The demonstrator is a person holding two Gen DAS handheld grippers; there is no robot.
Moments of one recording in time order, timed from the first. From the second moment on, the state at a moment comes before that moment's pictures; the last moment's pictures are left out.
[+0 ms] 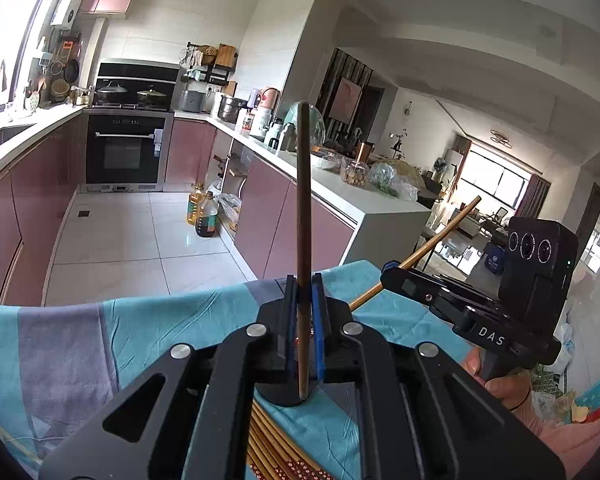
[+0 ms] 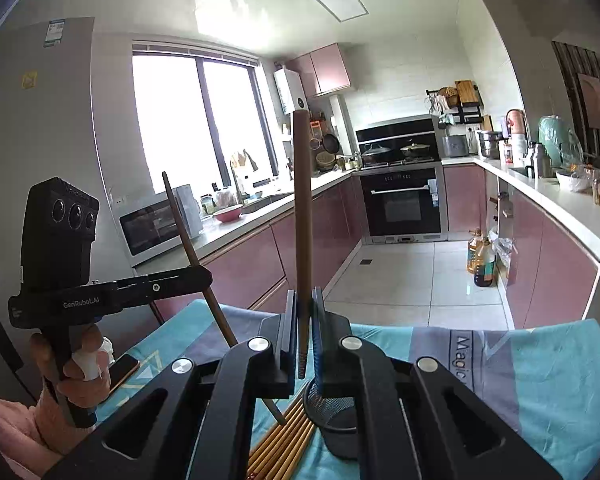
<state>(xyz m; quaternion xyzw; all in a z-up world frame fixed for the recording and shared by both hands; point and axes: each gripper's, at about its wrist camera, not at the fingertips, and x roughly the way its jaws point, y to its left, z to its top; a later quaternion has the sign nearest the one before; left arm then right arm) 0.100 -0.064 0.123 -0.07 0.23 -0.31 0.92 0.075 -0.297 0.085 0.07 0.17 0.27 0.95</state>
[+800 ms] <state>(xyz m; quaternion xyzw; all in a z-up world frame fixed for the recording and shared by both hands) 0.169 -0.134 0.042 0.00 0.34 -0.30 0.89 0.146 -0.278 0.019 0.00 0.36 0.25 0.90</state>
